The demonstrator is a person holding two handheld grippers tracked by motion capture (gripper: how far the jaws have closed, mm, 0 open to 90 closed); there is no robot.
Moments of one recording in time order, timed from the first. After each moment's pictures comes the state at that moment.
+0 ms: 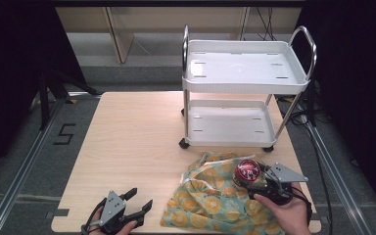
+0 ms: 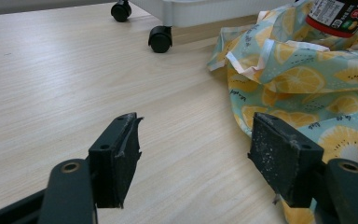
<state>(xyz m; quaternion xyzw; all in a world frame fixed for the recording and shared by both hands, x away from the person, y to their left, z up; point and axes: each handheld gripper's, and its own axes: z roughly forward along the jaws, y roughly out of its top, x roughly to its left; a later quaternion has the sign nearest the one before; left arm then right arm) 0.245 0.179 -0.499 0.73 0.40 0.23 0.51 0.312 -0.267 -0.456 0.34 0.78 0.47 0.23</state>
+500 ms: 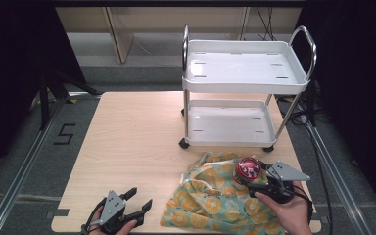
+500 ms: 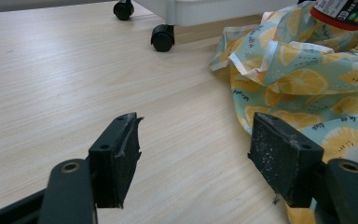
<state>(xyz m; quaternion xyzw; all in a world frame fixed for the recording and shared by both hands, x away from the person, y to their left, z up) 0.245 0.178 -0.500 0.72 0.41 0.22 0.51 0.313 -0.268 -0.449 0.35 0.77 0.48 0.23</state>
